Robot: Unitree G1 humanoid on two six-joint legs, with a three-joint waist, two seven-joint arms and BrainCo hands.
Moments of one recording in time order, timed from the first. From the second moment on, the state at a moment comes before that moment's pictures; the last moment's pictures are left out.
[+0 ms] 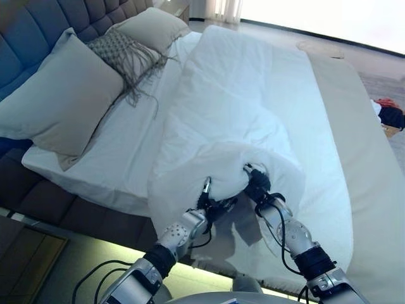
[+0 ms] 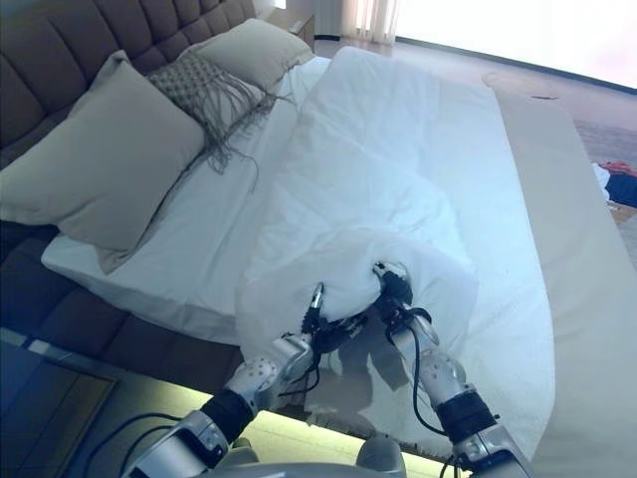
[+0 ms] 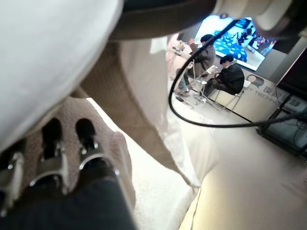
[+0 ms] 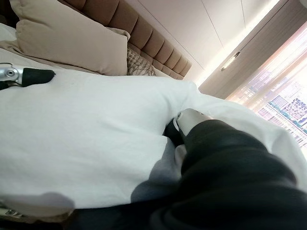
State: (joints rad) left arm -0.31 0.06 -0.60 0.57 -1.95 0.09 0.18; right arm -0.18 -0.32 0.33 0.16 1.29 0.07 -0.24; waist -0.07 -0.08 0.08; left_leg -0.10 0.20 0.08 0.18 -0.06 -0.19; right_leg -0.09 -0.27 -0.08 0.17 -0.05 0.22
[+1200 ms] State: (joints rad) left arm -0.18 0.12 -0.48 0.50 -1.76 0.15 0.20; right arm -0.03 -0.32 0.41 0.16 1.25 0.13 -0.02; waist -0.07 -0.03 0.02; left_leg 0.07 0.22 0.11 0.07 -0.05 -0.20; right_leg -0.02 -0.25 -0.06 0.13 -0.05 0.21
